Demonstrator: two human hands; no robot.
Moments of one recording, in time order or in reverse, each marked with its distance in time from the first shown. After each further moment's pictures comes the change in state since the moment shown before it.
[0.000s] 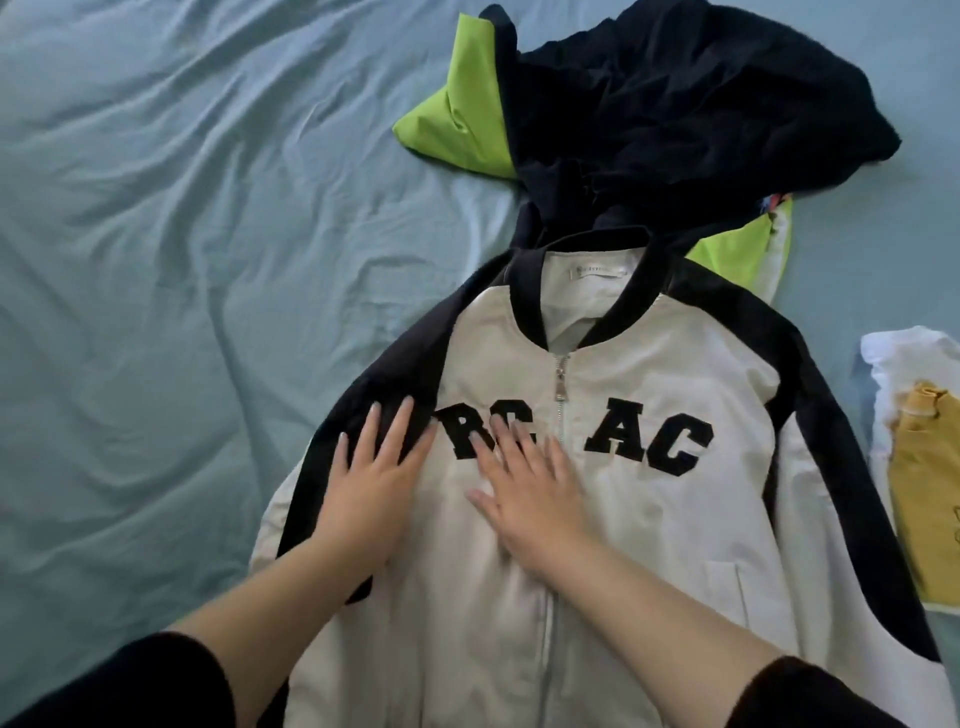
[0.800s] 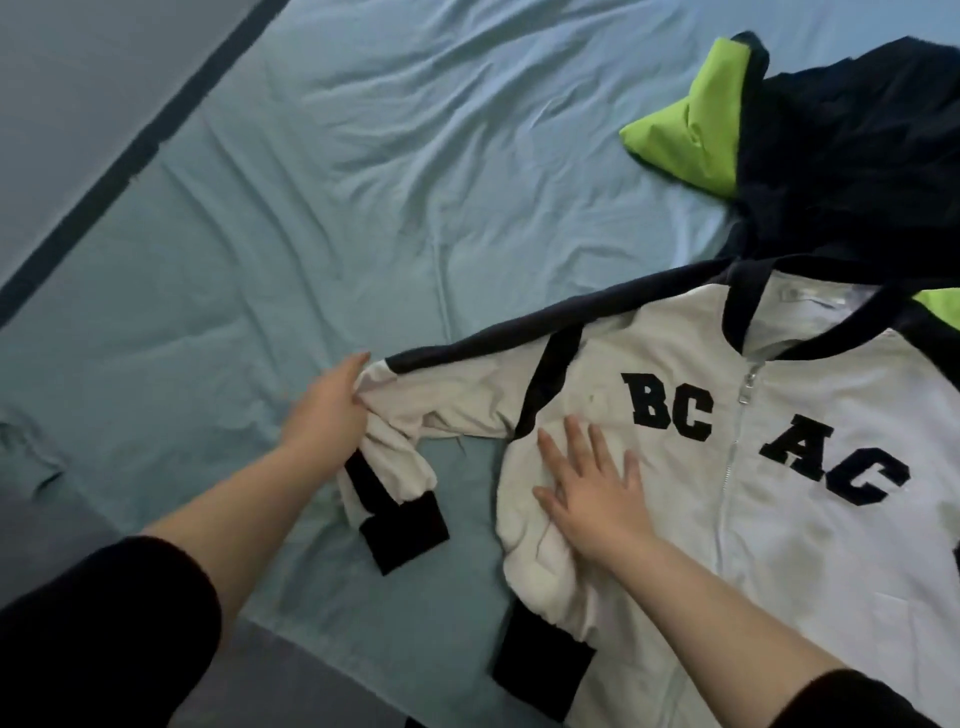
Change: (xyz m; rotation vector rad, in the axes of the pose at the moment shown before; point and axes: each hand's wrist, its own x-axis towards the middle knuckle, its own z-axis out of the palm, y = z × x) left_hand -0.080 -0.213 -0.015 -0.695 0.187 -0.592; right_hand 0.011 -0.121 0.012 -0.019 -0.137 -0.024
